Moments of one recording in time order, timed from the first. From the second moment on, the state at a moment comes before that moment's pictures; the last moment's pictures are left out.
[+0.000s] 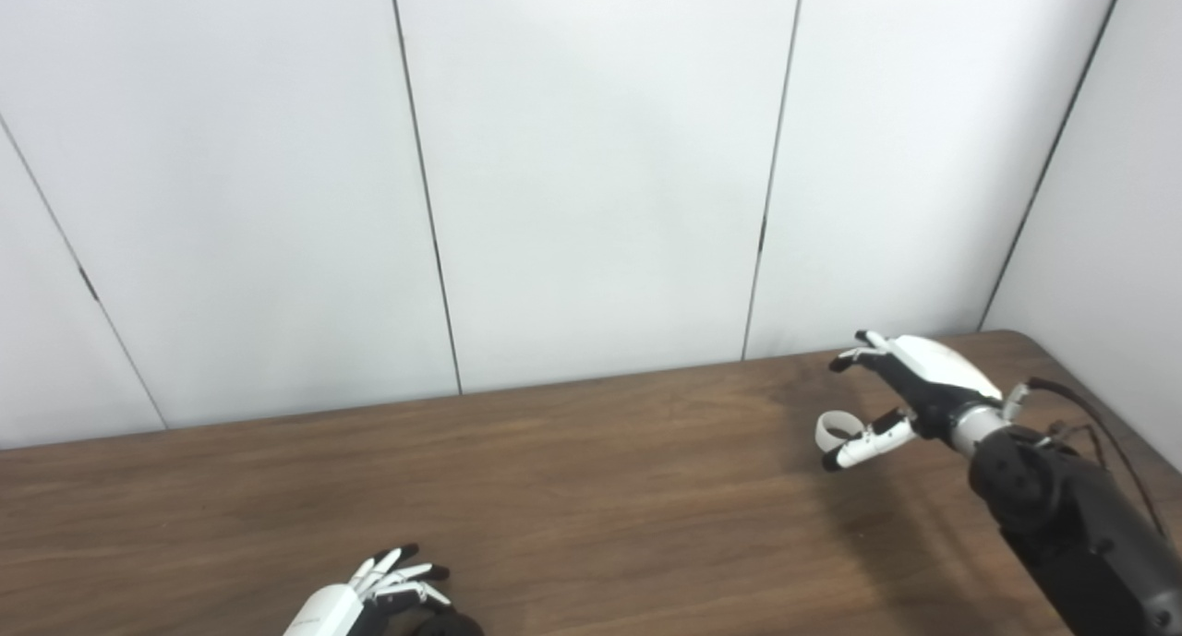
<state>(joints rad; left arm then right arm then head) -0.12 0.43 -0.37 0.01 0.52 -0.17 -0.03 -0.46 -0.65 0.15 0.10 -0.66 0.40 0.33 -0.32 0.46</state>
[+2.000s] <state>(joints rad) -0.05 0.44 -0.30 -0.08 0.49 -0.20 -0.18 -0.57 -0.66 0.26 0.32 -0.67 0.42 0.36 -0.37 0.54</state>
